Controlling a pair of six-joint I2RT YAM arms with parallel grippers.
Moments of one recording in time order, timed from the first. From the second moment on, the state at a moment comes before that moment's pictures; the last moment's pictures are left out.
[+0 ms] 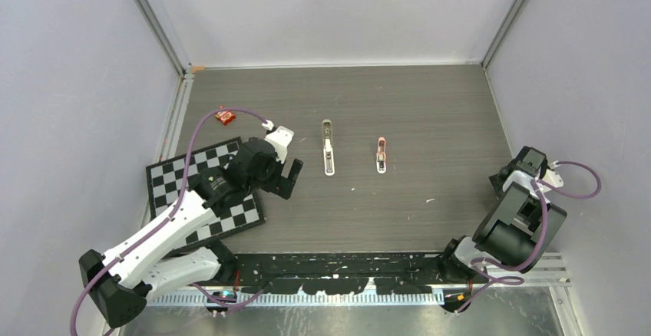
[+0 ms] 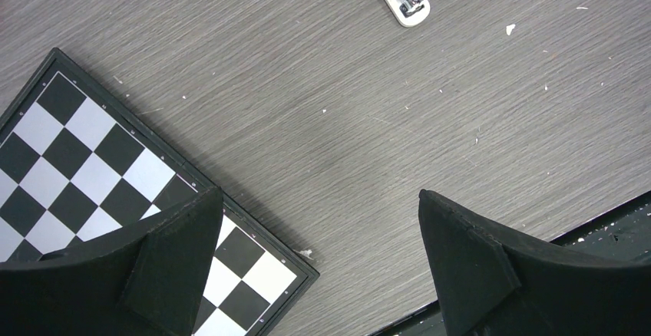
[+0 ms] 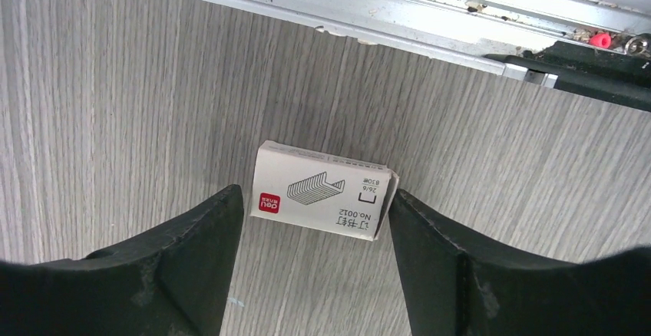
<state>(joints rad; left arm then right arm) -0.75 0.95 0.91 -0.69 -0.21 -0.13 -0.69 1.38 0.63 -0.28 0.29 0.60</state>
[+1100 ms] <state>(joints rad) -0.75 0.91 0.91 -0.69 -0.23 -0.14 -0.33 1.16 0.63 -0.38 0.14 0.60</state>
